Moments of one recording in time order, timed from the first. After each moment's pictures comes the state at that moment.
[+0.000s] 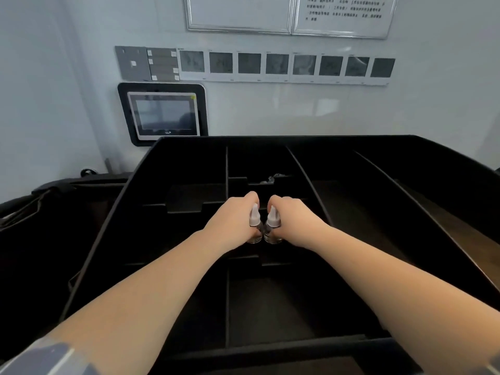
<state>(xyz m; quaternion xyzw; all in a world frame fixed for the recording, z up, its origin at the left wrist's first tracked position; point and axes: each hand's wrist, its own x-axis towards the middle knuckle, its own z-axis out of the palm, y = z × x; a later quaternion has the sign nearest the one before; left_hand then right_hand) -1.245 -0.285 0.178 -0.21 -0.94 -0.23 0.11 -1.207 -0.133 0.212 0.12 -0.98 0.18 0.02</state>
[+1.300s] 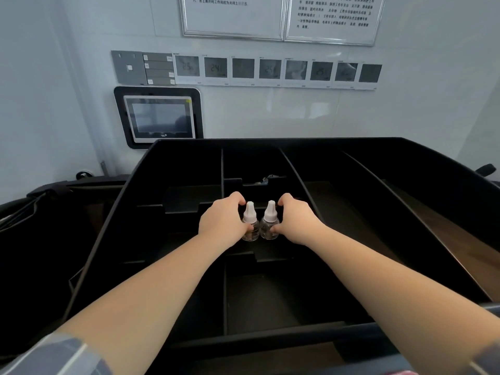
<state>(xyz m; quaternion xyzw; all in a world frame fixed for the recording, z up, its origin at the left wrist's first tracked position) -1.243 -0.287 0.170 -0.08 -0.95 -0.25 0.14 -1.201 -0.127 0.211 -0.01 -0.97 0.25 0.01</state>
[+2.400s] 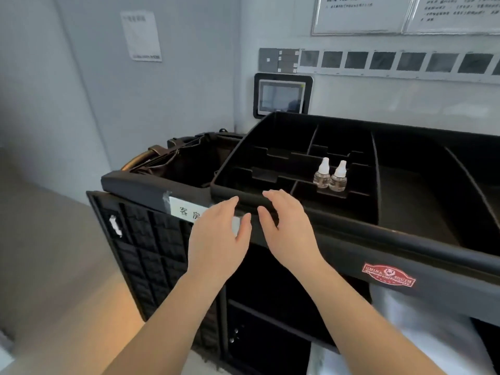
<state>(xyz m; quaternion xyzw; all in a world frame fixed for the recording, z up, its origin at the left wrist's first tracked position) -0.901 -0.321 0.147 0.14 -0.91 -0.20 0.34 -0.960 -0.196 0.172 0.29 -0.87 0.39 0.13</state>
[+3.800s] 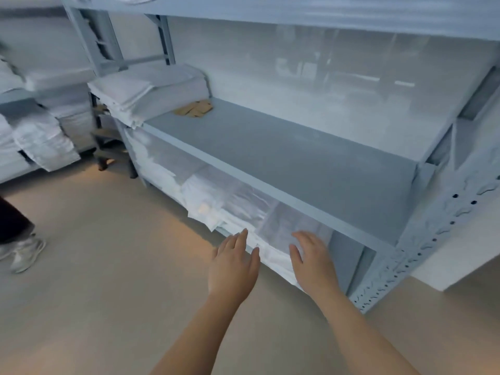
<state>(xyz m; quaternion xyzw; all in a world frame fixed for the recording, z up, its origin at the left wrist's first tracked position) 0.093 -0.397 -0.007 0.86 -0.44 -0.05 0.26 -0.043 -0.509 -0.003 0.84 -0.42 0.22 -0.24</state>
